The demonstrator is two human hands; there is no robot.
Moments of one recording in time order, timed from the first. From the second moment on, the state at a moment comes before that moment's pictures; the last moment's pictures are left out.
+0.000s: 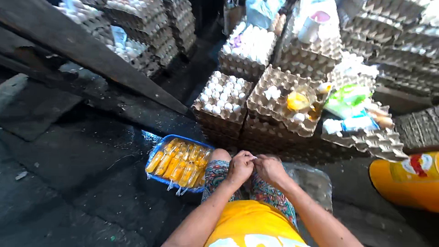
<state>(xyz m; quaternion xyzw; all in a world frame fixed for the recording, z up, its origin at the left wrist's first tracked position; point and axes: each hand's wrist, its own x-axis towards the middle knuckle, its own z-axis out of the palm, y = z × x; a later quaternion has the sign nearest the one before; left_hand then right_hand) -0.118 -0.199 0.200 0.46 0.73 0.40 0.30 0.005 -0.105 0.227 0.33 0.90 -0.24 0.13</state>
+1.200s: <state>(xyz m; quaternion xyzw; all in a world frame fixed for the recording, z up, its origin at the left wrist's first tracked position) -0.214 -0.004 0.360 0.60 0.70 0.37 0.13 0.013 0.085 0.244 0.47 0.78 -0.18 -0.37</state>
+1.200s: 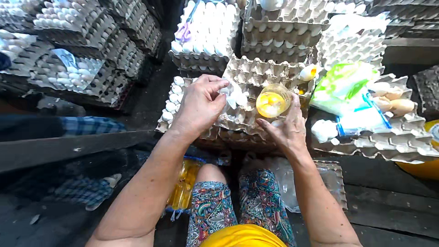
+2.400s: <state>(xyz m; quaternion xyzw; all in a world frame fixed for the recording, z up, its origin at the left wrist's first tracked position) -0.219 0.086 0.365 0.69 0.67 0.09 0.26 0.025 0.134 0.305 0.36 0.88 -0.23 -0.23</state>
